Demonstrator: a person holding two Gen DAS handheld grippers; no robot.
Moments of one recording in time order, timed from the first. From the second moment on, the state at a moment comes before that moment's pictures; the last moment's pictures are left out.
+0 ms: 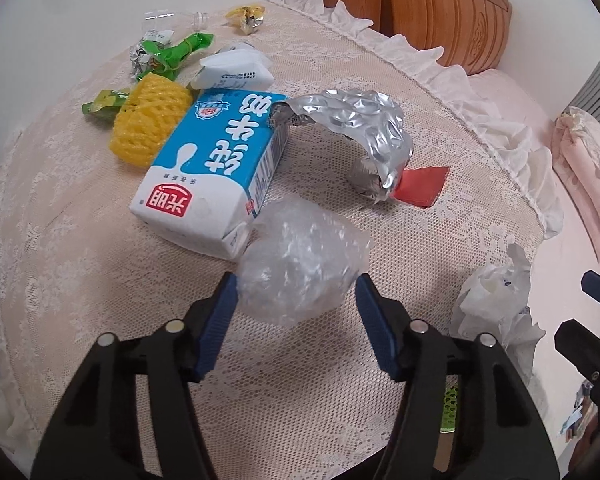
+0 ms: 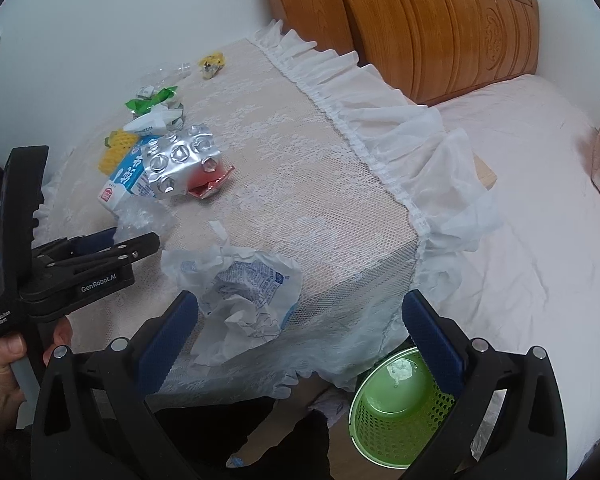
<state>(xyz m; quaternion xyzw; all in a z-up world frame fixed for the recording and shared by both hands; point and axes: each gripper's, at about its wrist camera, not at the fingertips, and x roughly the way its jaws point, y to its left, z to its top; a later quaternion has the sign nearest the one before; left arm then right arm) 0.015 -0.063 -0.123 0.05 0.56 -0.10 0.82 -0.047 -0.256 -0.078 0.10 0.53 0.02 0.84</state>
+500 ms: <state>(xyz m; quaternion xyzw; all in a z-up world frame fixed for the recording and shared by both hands) 0.008 -0.043 -0.112 0.03 0.55 -0.14 0.82 -0.047 -0.239 -0.108 0.13 0.57 -0.03 0.81</state>
